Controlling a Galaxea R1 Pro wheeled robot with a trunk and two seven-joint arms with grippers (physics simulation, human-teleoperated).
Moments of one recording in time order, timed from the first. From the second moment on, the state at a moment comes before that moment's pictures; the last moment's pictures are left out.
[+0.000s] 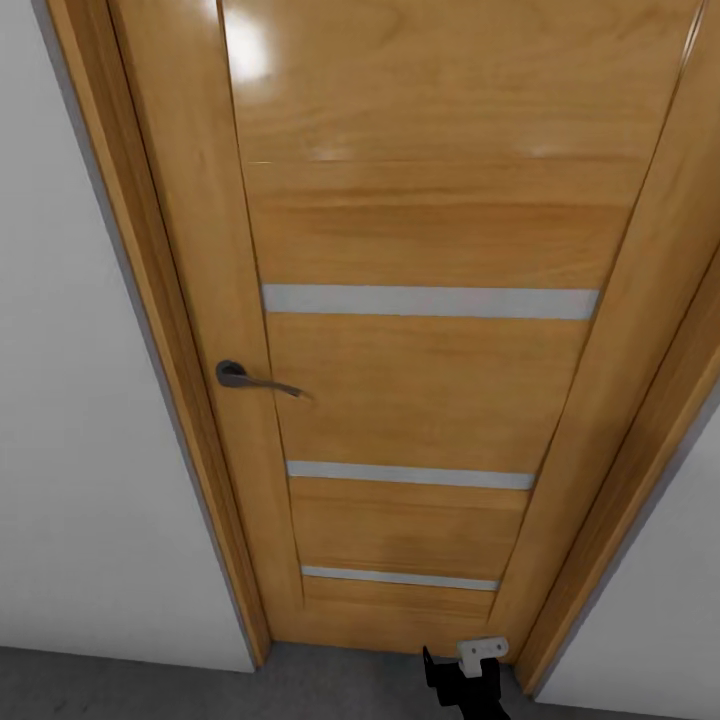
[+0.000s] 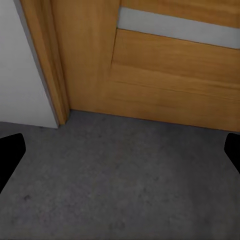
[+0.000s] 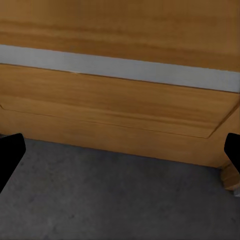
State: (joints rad) left arm 0.21 -0.10 0.01 -1.12 0.01 -0.10 -0.05; right arm -0.17 0.06 0.14 -0.73 0.00 -0.14 -0.07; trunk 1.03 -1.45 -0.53
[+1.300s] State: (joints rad) left arm 0.21 -0.10 0.01 -1.12 0.01 -0.10 -0.05; right arm -0.17 0.06 0.14 -0.73 0.00 -0.14 -0.07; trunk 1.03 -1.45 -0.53
